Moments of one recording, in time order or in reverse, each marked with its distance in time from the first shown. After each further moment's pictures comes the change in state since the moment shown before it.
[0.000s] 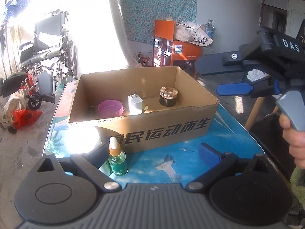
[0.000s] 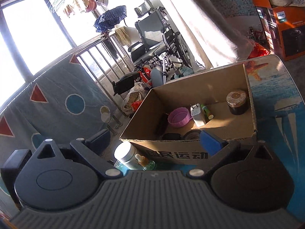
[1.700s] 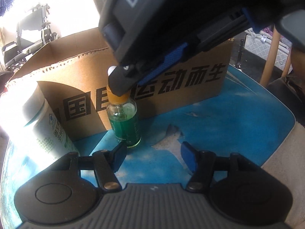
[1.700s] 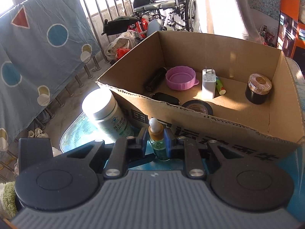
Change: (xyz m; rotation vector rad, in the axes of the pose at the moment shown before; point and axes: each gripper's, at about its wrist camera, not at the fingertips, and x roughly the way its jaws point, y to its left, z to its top) left arm 0.100 0.003 -0.056 0.124 0.092 -0.018; right arm 0.126 0.030 -0.025 -0.317 0.280 -0.159
